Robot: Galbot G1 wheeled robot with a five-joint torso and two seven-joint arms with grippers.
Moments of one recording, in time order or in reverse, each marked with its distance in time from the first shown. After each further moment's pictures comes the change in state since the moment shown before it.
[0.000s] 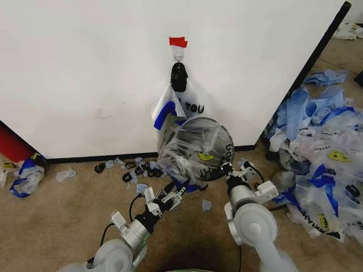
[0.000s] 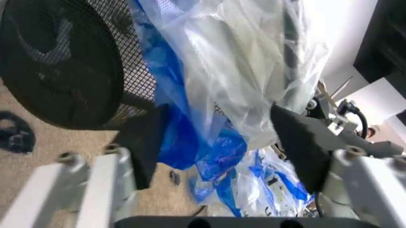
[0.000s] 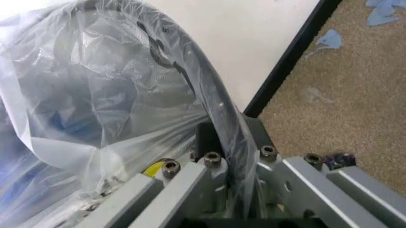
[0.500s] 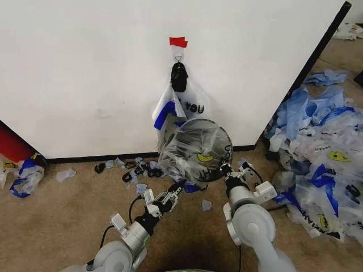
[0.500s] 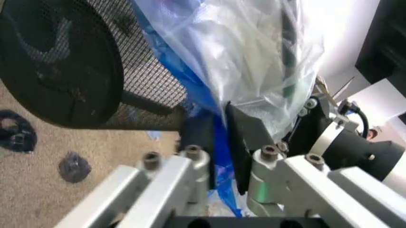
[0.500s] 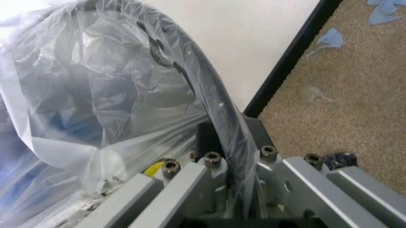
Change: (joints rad) left arm 0.008 -0.009 -0.003 0.001 0.011 0.000 -0.008; right arm 0.000 0.006 -0.004 -0.004 -0.007 0.000 -0.006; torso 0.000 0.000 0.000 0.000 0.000
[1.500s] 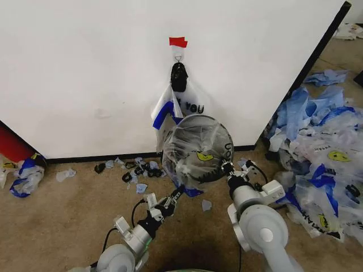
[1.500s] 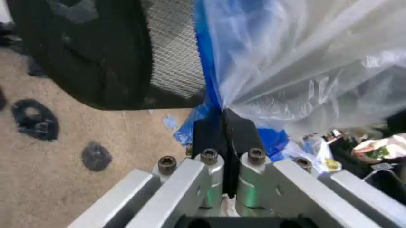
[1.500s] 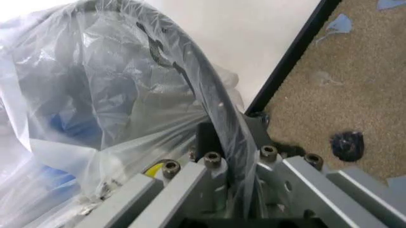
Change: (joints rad) left arm -0.031 -0.039 0.046 0.084 0.052 -0.006 -0.024; right arm -0.029 -0.002 0.011 0.155 0.072 -0.076 0.110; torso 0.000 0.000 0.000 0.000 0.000
